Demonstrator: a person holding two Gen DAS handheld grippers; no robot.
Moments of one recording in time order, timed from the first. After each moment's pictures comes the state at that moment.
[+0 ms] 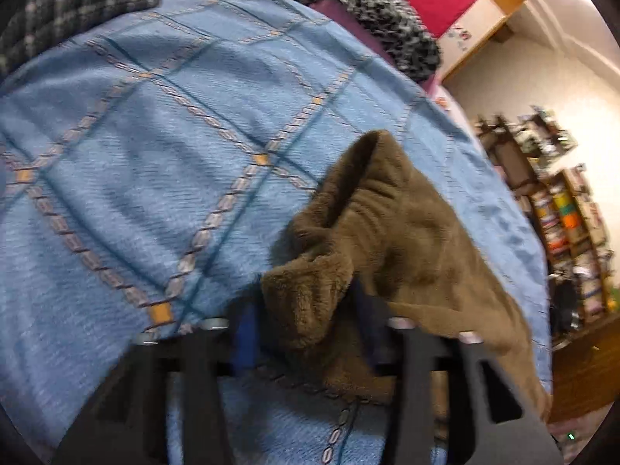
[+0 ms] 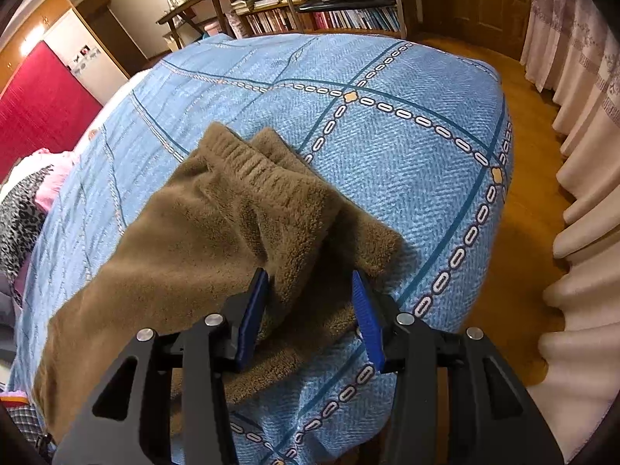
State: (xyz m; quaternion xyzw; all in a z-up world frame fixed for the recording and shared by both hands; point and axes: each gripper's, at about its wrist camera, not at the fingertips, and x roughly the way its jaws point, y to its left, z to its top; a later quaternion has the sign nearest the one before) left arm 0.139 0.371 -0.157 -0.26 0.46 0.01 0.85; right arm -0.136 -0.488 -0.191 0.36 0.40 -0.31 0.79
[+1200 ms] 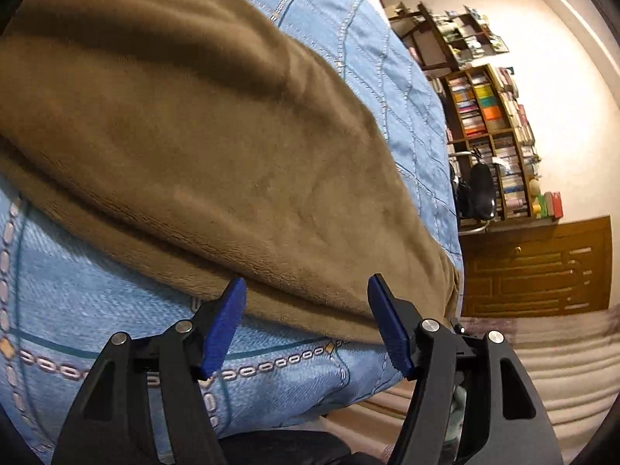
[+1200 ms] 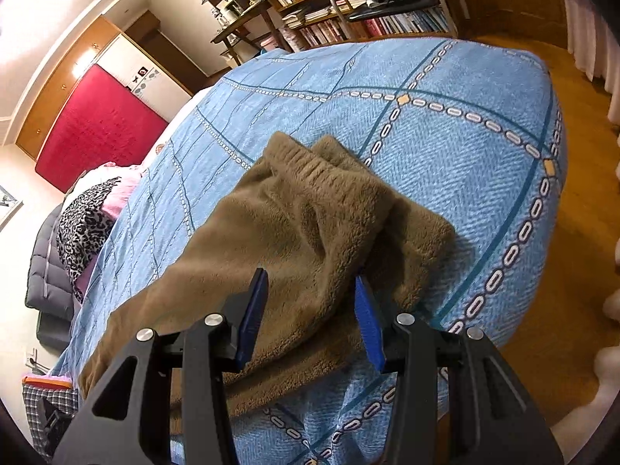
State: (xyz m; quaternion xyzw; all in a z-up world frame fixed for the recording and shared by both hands) left arm 0.063 0.083 -0.156 -0.31 0.59 -0.22 0.71; right arm -0.145 -0.482 -0.195 0.40 0.33 -0.20 0.83
